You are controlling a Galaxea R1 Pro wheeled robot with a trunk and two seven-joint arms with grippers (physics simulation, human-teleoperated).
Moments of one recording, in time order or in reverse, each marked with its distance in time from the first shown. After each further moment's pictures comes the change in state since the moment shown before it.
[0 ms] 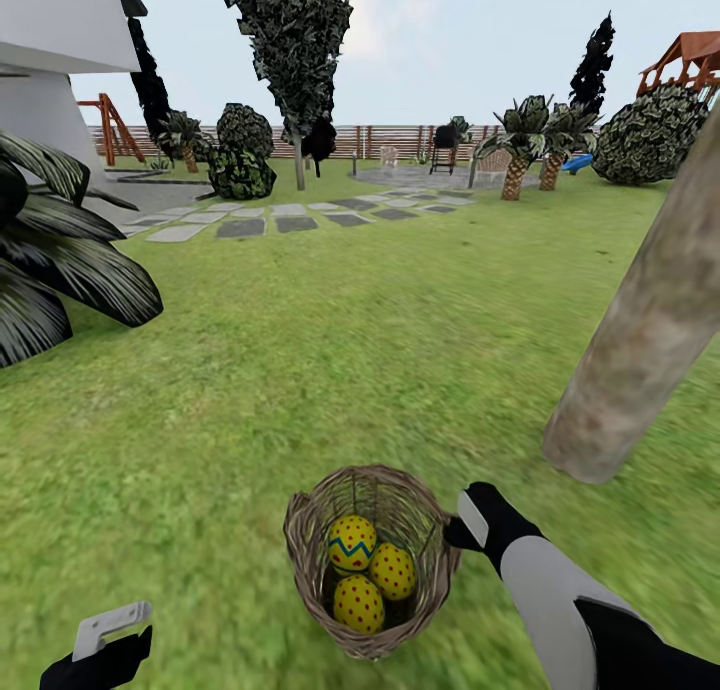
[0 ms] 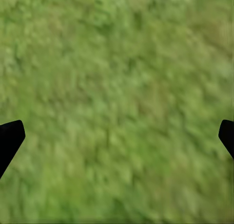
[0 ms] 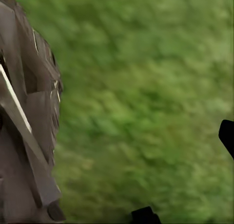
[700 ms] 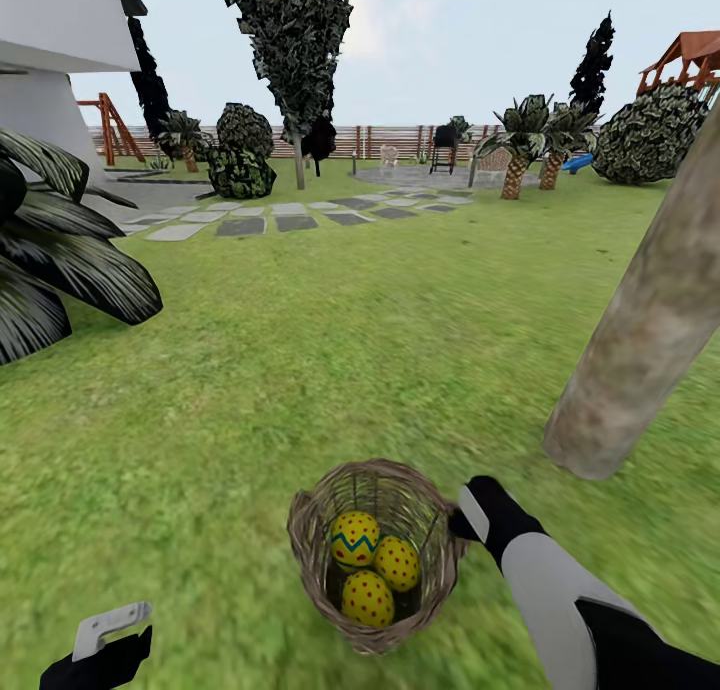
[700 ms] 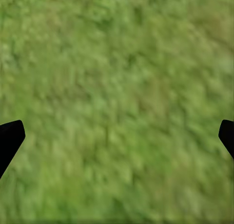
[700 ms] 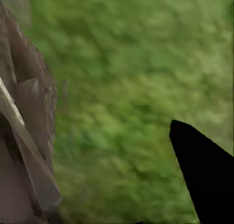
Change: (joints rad) left arm 0.000 0.000 0.000 0.000 0.000 0.000 0.001; right arm -0.001 -0.001 0.006 -0.045 0.030 0.009 -0.008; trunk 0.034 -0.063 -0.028
